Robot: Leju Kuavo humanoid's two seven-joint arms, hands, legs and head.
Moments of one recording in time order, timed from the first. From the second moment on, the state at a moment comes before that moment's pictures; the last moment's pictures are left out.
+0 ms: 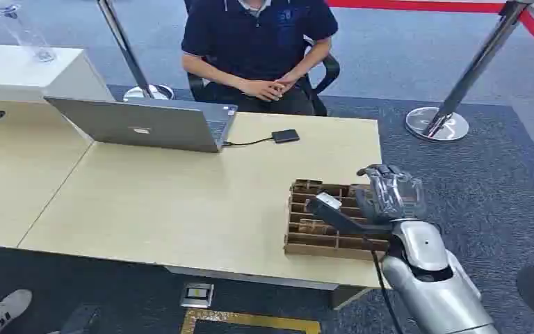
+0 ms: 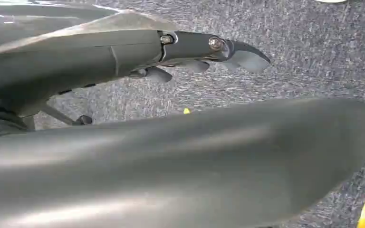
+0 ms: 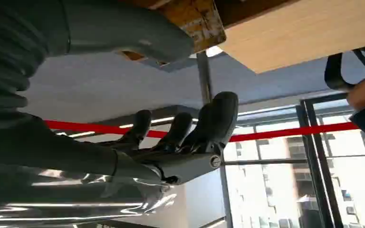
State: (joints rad) left arm -0.06 -0.16 1.03 -0.20 -1.01 -0.07 -0.17; right arm -0.34 -0.05 0.49 -0.99 1.32 -0.24 0.01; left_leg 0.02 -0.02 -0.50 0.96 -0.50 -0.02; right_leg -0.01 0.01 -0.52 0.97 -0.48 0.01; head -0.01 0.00
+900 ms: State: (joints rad) left arm -0.06 -0.16 1.03 -0.20 -1.02 -0.07 -0.17; right arm -0.38 -0.03 0.46 -0.88 1.33 -0.27 0.02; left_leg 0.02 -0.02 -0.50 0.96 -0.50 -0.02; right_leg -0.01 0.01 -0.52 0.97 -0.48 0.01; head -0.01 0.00
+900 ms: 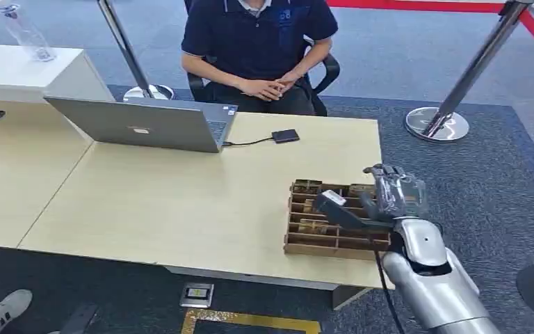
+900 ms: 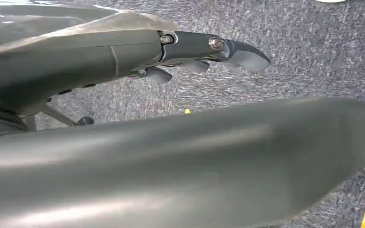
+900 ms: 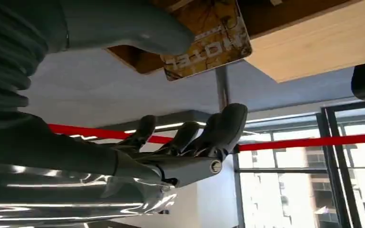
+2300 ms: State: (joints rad) left arm -0.06 -0.15 1.03 -0.20 -1.03 -0.09 -0.17; right arm -0.33 -0.08 0.46 -1.00 1.37 -0.22 0.02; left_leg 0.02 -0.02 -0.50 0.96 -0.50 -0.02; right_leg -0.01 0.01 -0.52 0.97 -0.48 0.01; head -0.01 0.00
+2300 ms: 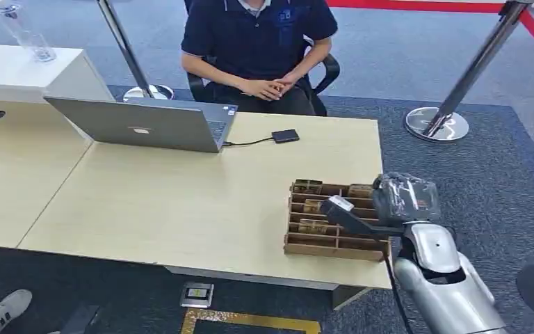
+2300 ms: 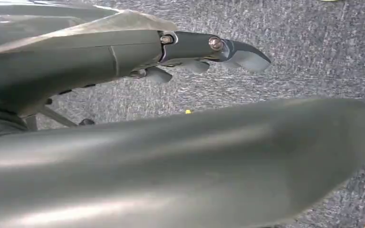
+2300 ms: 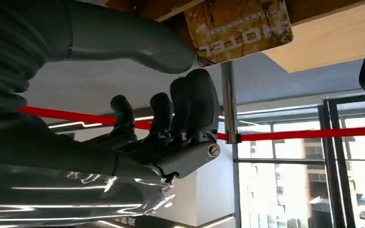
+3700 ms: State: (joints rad) left arm -0.06 -0.15 1.03 -0.20 -1.05 -0.09 -0.17; right arm -0.39 -0.03 0.46 -0.88 1.35 -0.23 0.01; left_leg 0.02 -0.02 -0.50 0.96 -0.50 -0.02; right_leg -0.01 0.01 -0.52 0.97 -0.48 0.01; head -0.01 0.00
